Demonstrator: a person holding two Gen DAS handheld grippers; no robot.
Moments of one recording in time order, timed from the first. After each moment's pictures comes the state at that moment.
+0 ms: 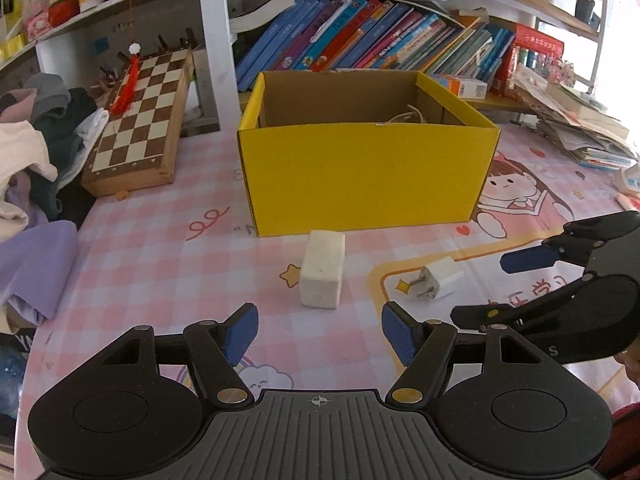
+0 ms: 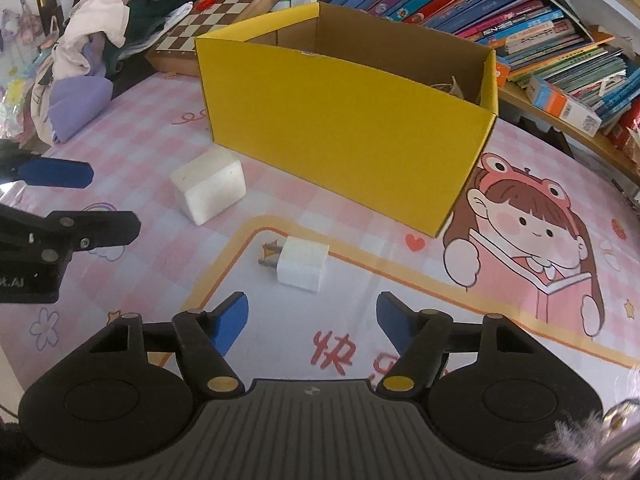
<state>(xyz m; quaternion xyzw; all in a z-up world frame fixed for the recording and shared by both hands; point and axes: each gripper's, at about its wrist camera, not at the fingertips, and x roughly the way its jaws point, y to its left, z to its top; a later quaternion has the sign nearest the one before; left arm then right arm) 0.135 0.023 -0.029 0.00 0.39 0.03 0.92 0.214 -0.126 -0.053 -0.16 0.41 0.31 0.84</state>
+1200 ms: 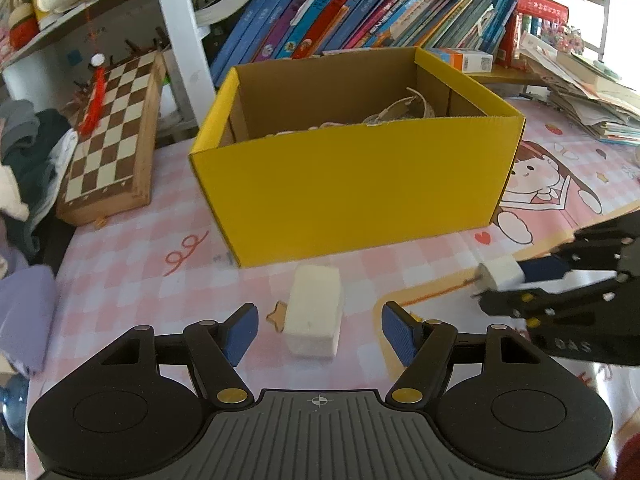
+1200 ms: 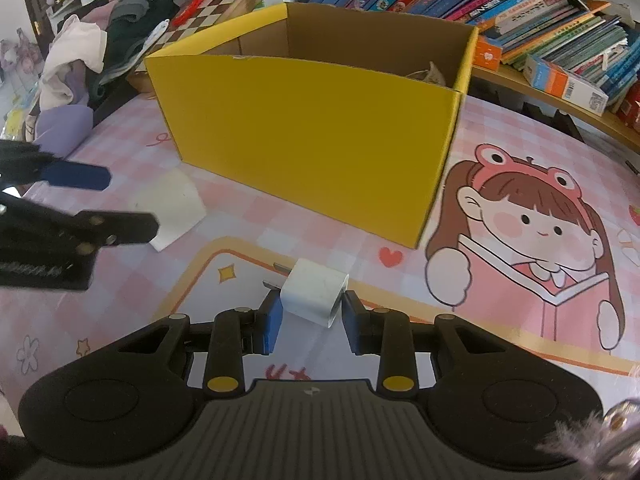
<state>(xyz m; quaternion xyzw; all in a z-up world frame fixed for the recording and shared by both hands) 0.199 0.008 -0.042 0.05 0.42 0.03 0.91 0.257 -0.151 -0.065 -0.11 0.42 0.32 0.84</state>
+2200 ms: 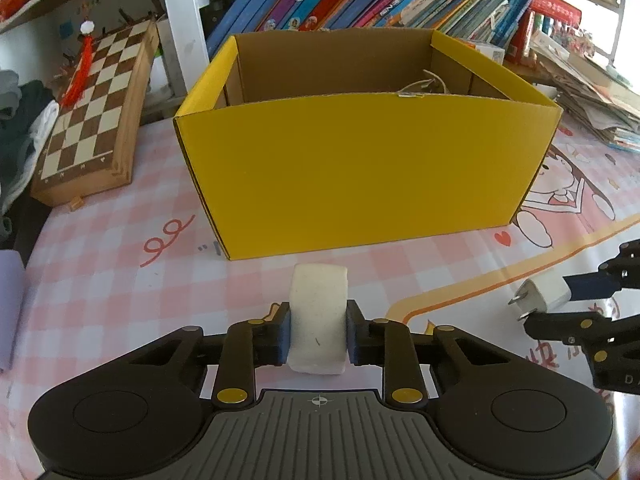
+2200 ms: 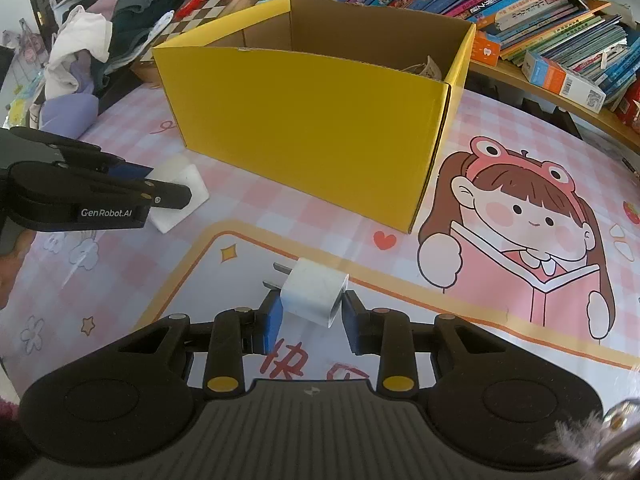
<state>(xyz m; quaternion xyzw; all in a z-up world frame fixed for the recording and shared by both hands) 0.216 0.027 -0.064 0.02 0.44 0.02 0.90 0.246 -0.157 -0.060 -0.13 0.43 0.32 0.84</state>
